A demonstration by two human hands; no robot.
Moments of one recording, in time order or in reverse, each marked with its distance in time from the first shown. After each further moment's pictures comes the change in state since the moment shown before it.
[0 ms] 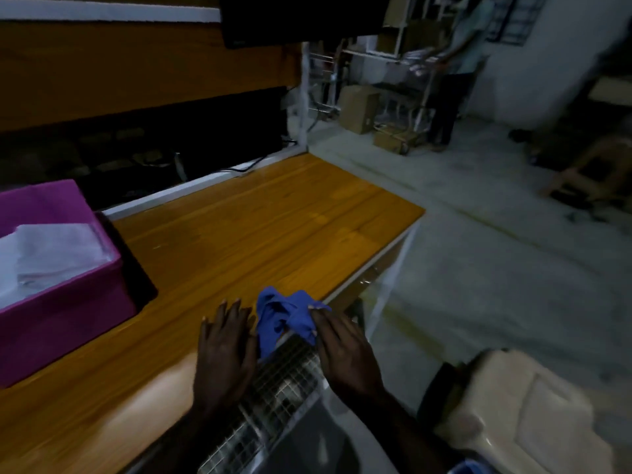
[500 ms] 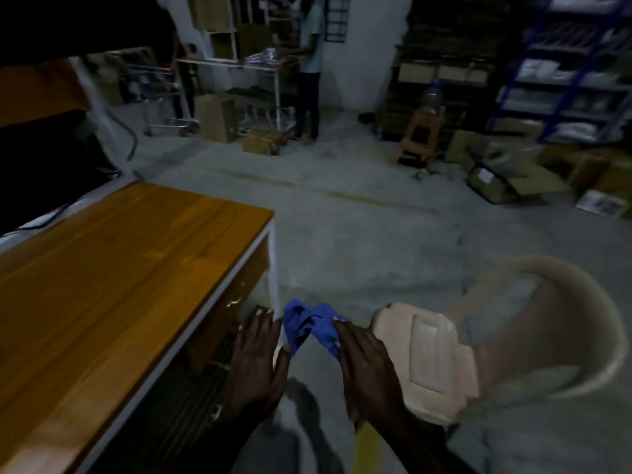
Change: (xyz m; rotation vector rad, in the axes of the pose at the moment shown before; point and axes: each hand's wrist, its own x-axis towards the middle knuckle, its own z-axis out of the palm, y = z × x) left_hand 0.017 0.217 0.143 -0.140 -0.313 0.486; right_hand -0.131 0.145 -0.141 -0.309 0.113 0.510
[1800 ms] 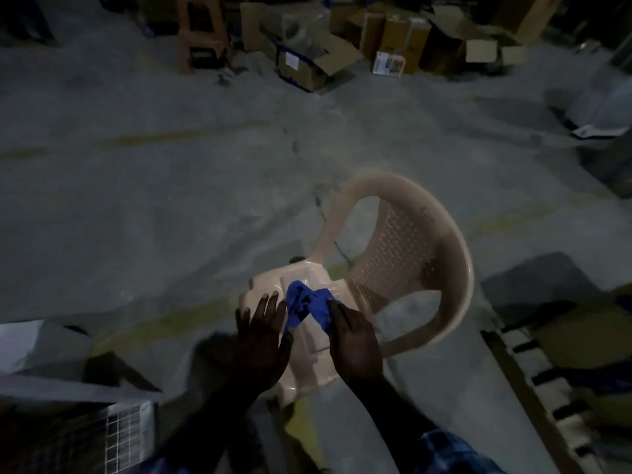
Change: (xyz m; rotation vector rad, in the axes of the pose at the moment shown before) left_hand 0.220 0.154 0.315 -0.158 -0.554 0.533; right_hand 0.001 0.300 0.013 -0.253 -0.150 0.819
